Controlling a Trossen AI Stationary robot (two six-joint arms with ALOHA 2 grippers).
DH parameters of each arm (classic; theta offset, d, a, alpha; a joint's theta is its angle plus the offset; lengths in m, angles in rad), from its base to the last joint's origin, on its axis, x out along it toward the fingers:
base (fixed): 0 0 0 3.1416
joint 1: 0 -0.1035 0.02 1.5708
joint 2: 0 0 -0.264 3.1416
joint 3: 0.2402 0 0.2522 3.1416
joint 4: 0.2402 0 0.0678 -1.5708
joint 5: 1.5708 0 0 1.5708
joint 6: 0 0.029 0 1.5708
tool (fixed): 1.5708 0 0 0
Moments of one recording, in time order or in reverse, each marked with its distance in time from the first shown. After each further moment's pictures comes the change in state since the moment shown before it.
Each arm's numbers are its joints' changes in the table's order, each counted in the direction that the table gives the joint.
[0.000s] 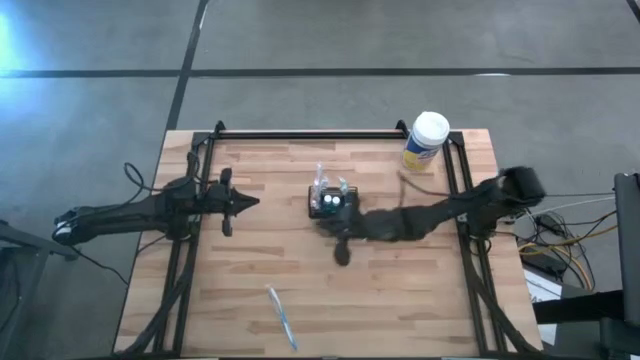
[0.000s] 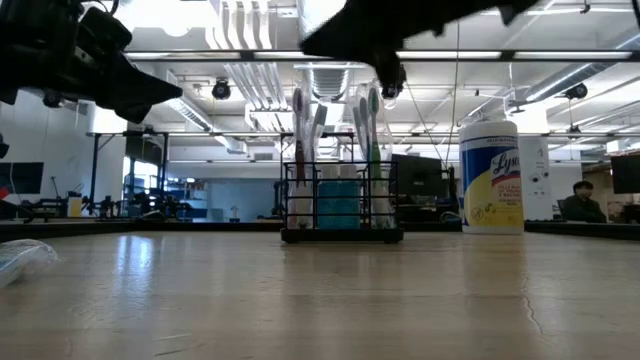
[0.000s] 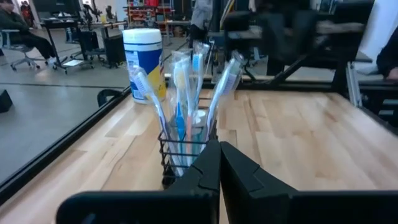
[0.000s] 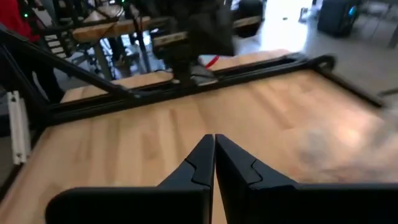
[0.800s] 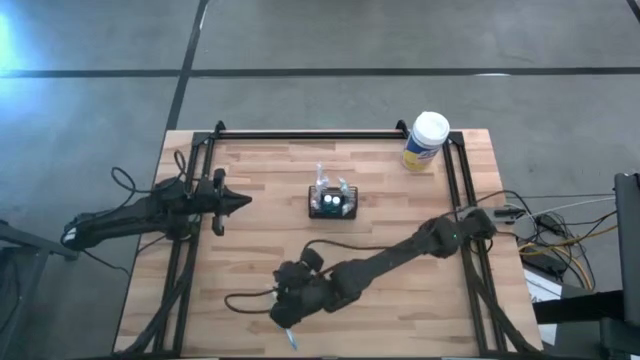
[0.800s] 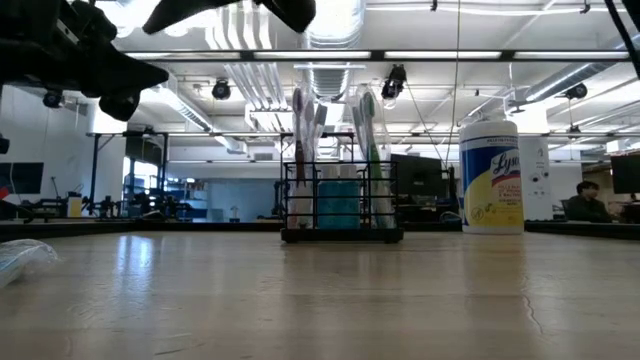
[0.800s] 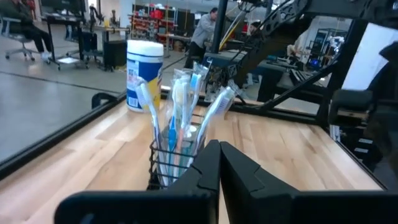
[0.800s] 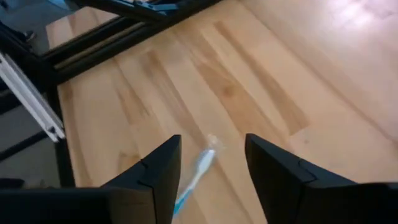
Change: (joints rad) left arm 0.000 -0.177 0.009 0.118 0.001 -0.154; right arm -0.219 0.804 1.414 1.206 0.120 0.569
